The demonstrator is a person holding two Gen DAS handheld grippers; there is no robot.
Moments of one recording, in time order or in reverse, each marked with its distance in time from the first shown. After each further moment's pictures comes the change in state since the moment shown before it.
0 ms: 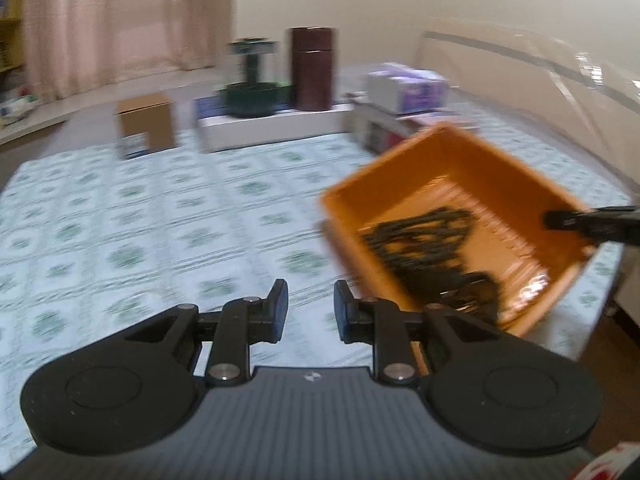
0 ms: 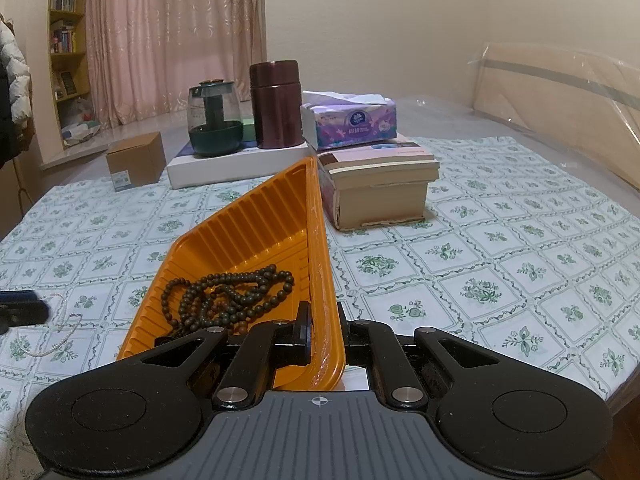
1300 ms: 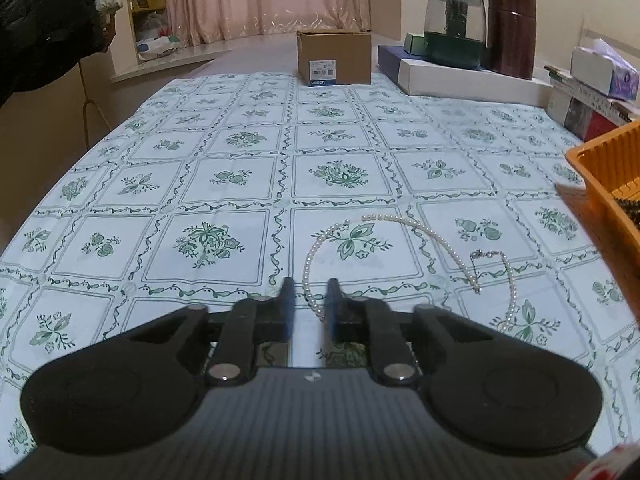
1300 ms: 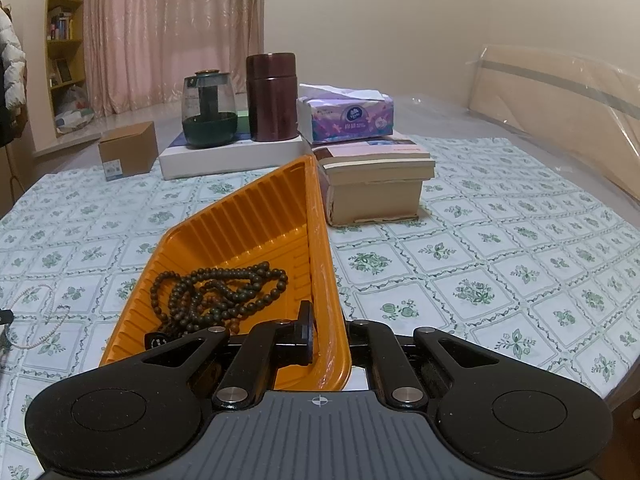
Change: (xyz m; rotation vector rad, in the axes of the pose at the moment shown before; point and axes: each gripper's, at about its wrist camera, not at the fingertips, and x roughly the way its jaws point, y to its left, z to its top) left arm 0.051 0.123 -0.057 -0.180 0.077 0.386; right arm 0.007 0.001 -0.001 -0.019 0.017 -0.028
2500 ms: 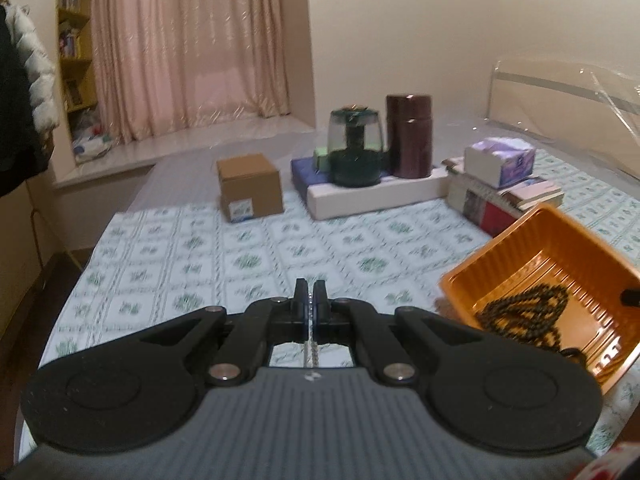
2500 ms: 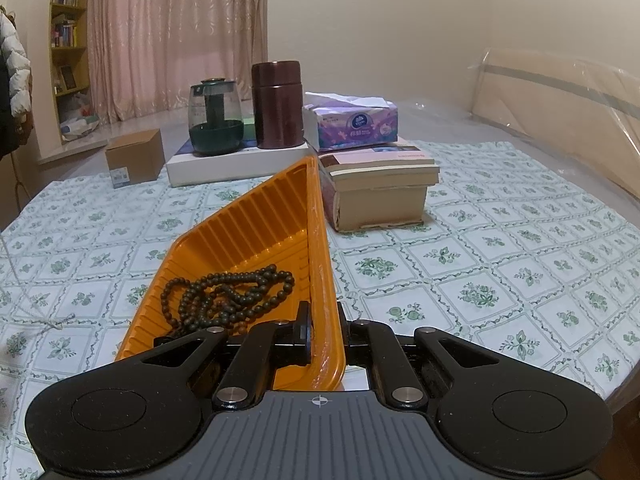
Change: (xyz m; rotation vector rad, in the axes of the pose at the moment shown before) left arm -0.123 -0.036 0.107 0.149 -0.231 -0.201; right arm -0.007 0.003 0.001 0.007 -0.017 0.015
